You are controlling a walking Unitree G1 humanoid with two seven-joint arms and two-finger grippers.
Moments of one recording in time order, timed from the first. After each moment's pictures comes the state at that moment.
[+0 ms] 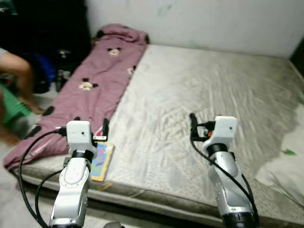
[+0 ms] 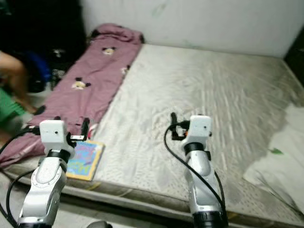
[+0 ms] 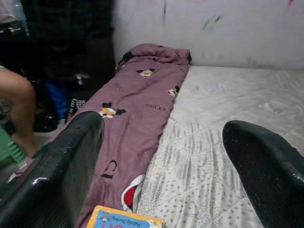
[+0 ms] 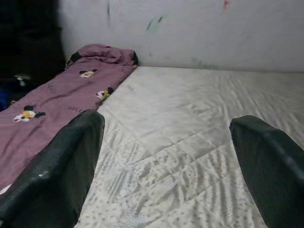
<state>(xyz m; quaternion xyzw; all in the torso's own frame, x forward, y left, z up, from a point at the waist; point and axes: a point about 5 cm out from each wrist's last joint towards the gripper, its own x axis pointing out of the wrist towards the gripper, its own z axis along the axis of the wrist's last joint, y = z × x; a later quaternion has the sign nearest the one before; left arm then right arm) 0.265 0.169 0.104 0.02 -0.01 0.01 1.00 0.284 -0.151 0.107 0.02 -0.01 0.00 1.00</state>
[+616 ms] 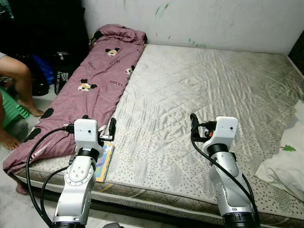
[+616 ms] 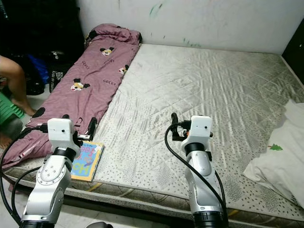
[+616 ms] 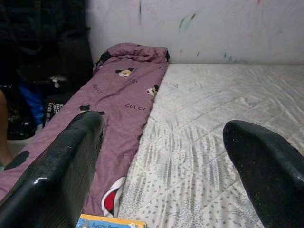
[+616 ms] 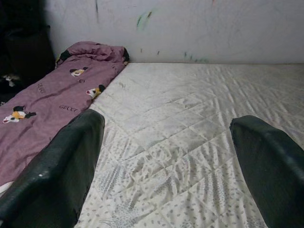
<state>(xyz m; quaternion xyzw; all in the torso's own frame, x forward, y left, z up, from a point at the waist) 0.267 0.160 0.106 0.02 0.00 -0.02 1.00 0.284 -0.152 0.106 0.03 0.00 -0.01 1.00</state>
